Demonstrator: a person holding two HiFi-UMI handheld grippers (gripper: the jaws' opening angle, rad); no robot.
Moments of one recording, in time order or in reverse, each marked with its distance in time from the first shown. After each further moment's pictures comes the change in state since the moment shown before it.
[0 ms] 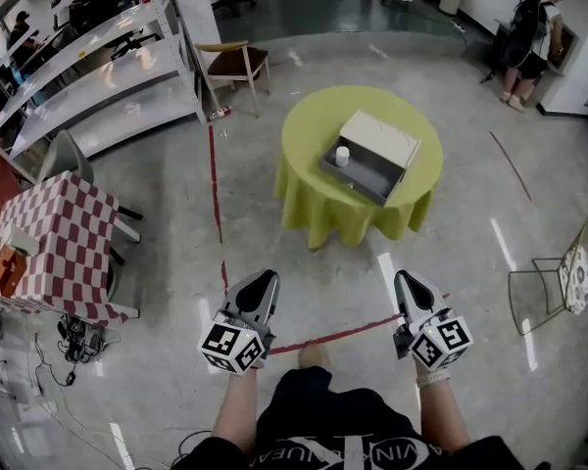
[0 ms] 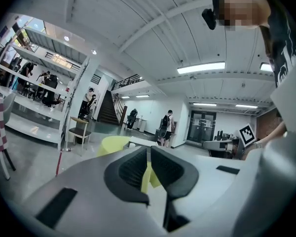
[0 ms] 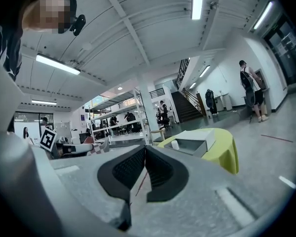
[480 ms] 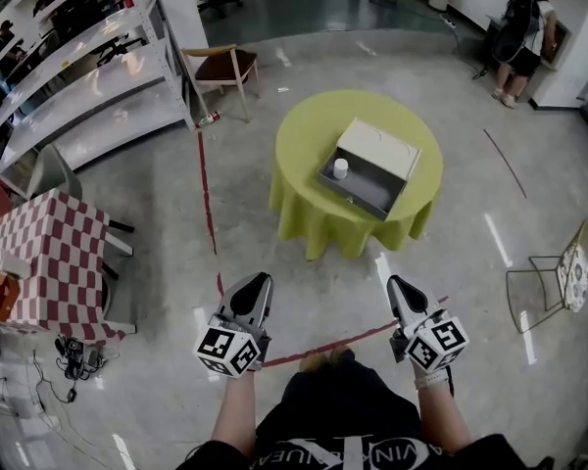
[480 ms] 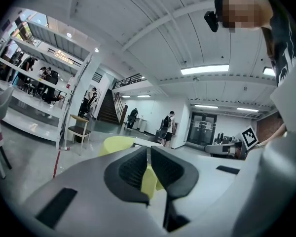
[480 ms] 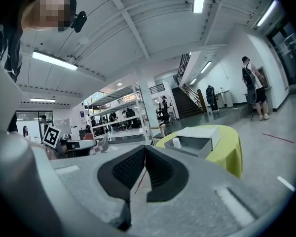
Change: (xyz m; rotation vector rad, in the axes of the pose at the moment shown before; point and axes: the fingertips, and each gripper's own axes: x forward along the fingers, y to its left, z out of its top) left arm 0.037 0.046 0.007 -0.039 0.001 -0.005; right arm 0.048 -0.011 -0.008 0.008 0.060 -0.010
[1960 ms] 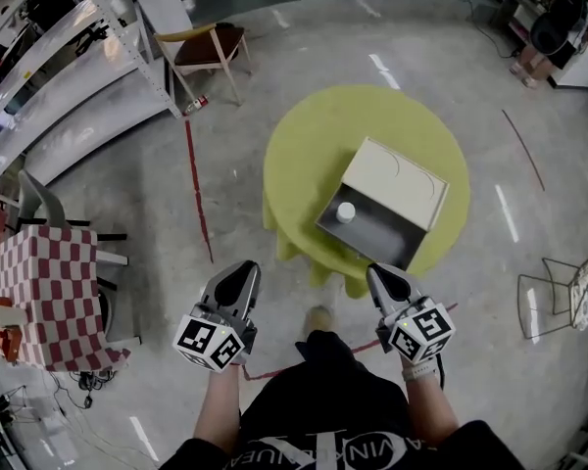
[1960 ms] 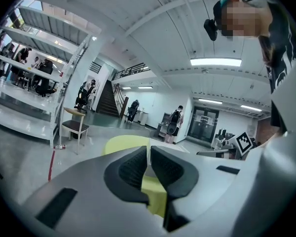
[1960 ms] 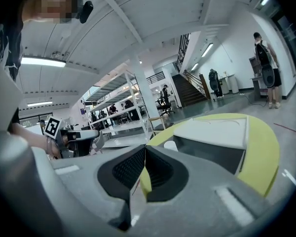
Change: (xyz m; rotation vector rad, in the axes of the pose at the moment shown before) left arm 0.194 0.113 0.037 -0.005 0.105 -0.013; right arm 0.207 -0.111 0.012 0.056 0.123 0.050
